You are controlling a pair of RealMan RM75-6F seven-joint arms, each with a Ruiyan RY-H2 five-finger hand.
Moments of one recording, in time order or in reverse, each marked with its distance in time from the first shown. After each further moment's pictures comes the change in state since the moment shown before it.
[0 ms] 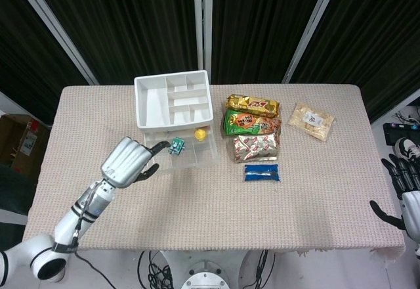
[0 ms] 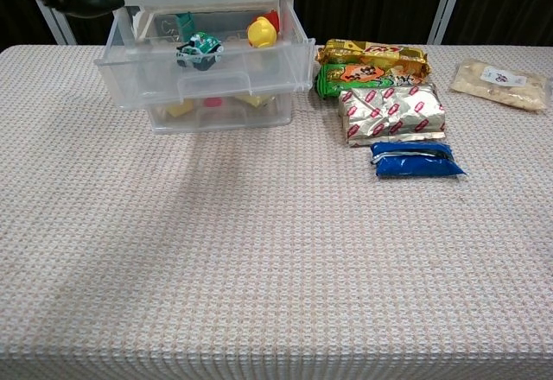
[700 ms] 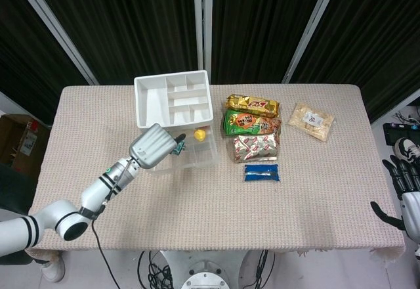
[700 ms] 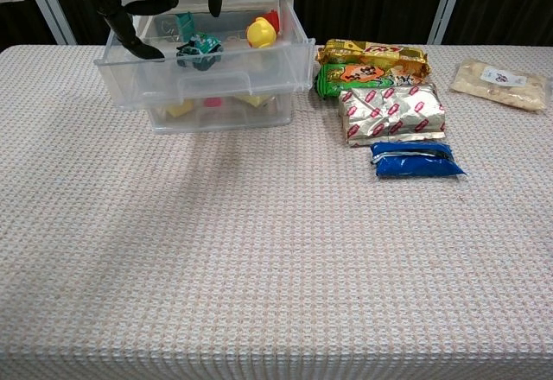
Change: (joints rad) left arm -0.221 -0.096 0.007 0.223 -0.123 -0.239 0.223; right arm -0.004 0.001 0.001 -0.020 0.023 -0.020 -0.029
